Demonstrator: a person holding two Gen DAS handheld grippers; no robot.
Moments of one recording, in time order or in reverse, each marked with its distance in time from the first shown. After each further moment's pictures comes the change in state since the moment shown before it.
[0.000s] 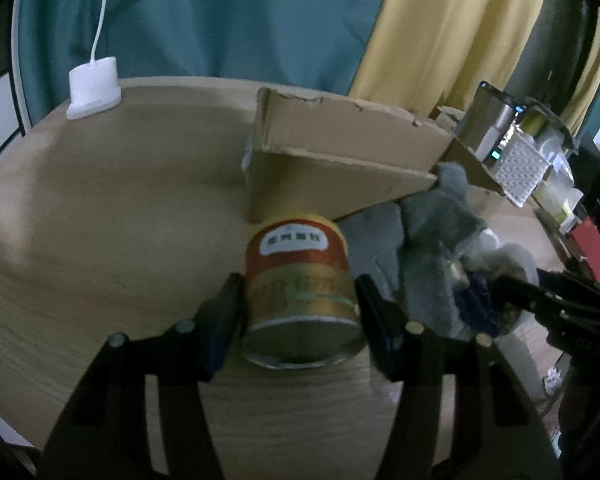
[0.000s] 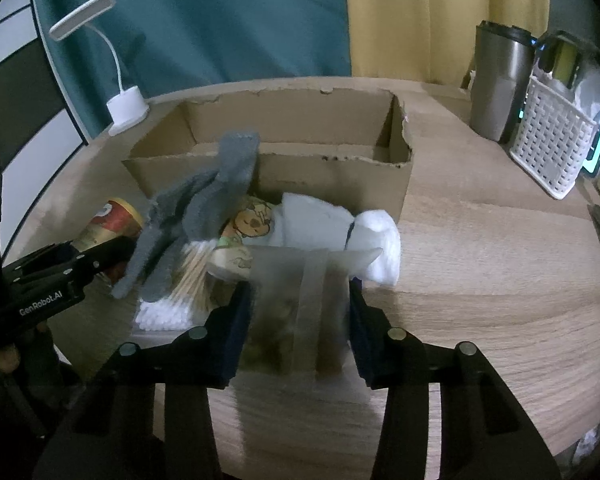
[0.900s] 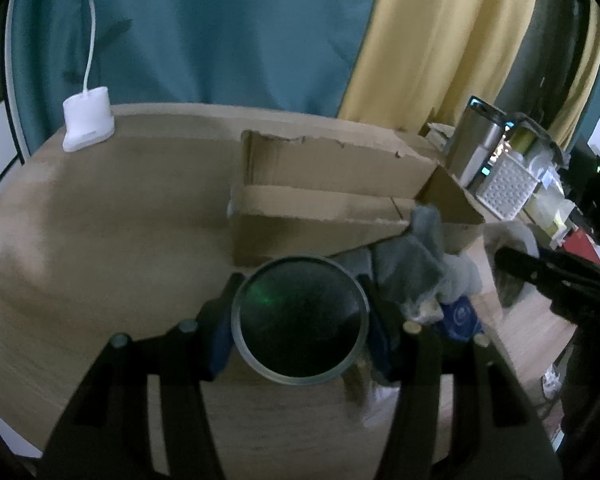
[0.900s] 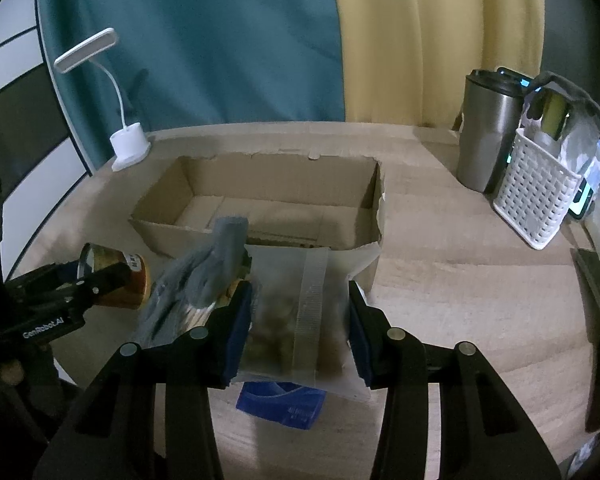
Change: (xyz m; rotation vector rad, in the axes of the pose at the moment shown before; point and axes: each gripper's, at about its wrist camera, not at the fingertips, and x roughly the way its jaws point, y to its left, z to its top) left arm -0.016 -0.016 0.029 0.018 -0.042 -0.007; right arm -0.026 -0.012 0.036 -0.010 -0.095 -0.002
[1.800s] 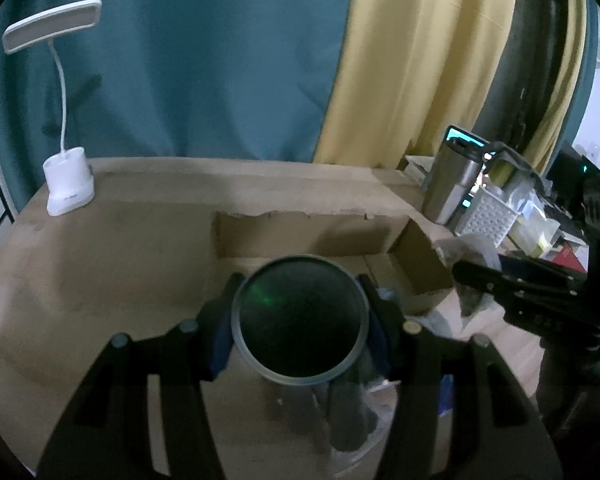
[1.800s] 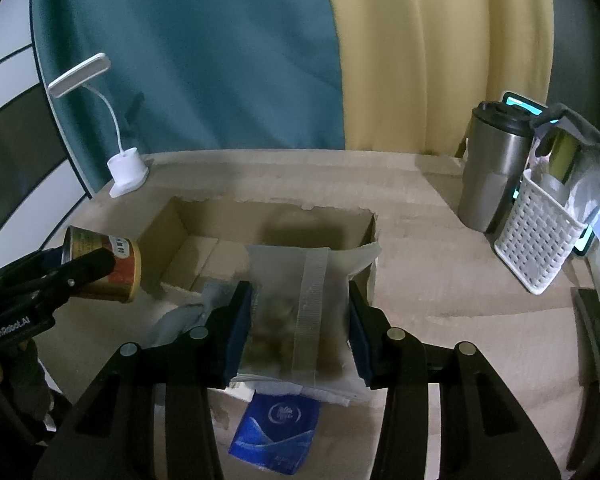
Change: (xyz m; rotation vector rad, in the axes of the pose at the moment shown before) left arm -0.010 -0.022 0.057 0.055 -0.085 -0.043; right arm 0.005 -0.011 0.043 -0.002 -0.043 0.010
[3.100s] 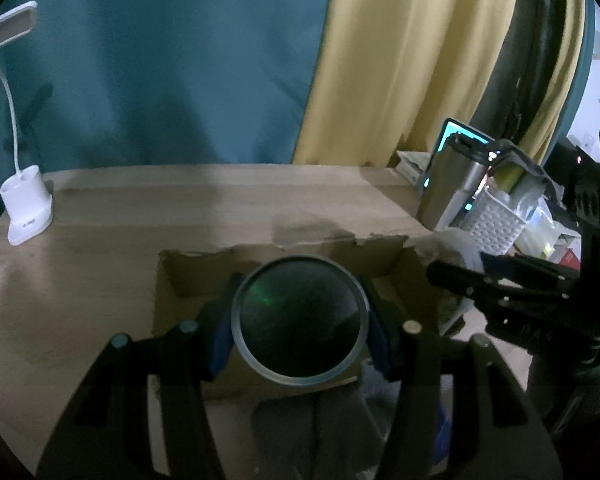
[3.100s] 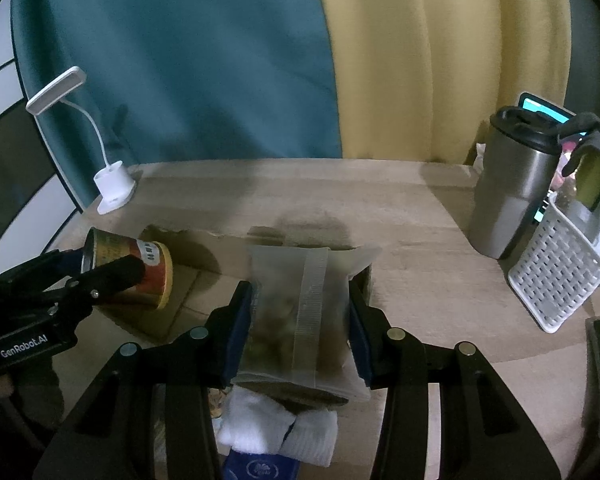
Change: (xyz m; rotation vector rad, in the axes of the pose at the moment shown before) left arm 0.059 -0.020 0.037 0.031 0.044 -0.048; right arm 0.045 -0.025 0.038 0.017 0.013 0.025
